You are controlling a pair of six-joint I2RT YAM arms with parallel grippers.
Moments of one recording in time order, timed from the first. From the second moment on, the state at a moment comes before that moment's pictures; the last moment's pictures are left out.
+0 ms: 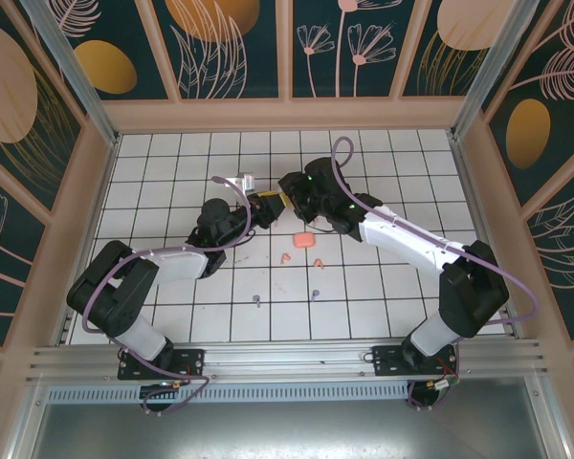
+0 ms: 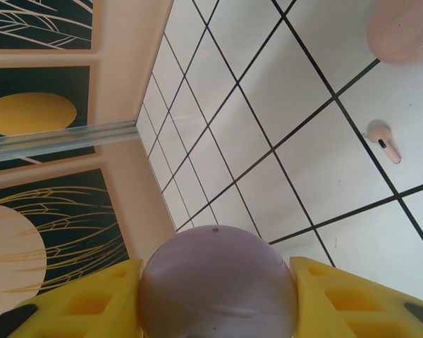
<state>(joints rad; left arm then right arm) -0.58 1.60 0.65 0.96 0.33 -0.74 0.72 1.55 1.18 -0.18 -0.05 1.49</state>
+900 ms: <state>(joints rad) -0.58 1.62 0.62 1.04 0.36 -0.80 0.65 1.46 1.15 -0.17 -0.02 1.41</state>
